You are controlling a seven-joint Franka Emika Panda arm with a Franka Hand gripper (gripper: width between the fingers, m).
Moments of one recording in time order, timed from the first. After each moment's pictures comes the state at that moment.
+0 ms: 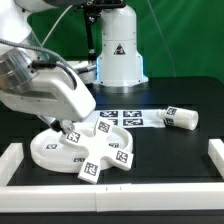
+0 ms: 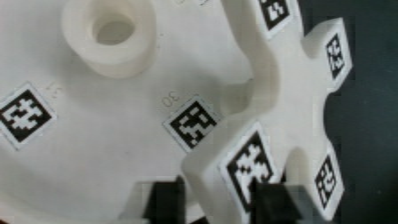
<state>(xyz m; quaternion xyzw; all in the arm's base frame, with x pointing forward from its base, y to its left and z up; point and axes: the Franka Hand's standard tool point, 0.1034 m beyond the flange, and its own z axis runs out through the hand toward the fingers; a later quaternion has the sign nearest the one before) 0.556 -0.120 0.066 -0.89 0.38 0.19 0.15</state>
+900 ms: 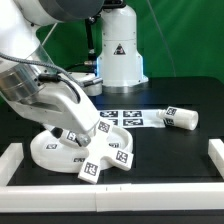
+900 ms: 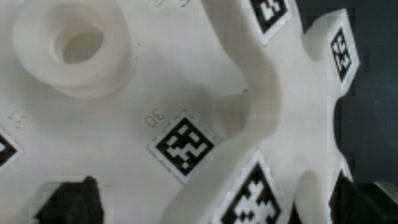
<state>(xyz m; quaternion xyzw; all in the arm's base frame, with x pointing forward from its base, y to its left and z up) 0.553 -0.113 0.051 -0.90 0.38 0.18 0.14</state>
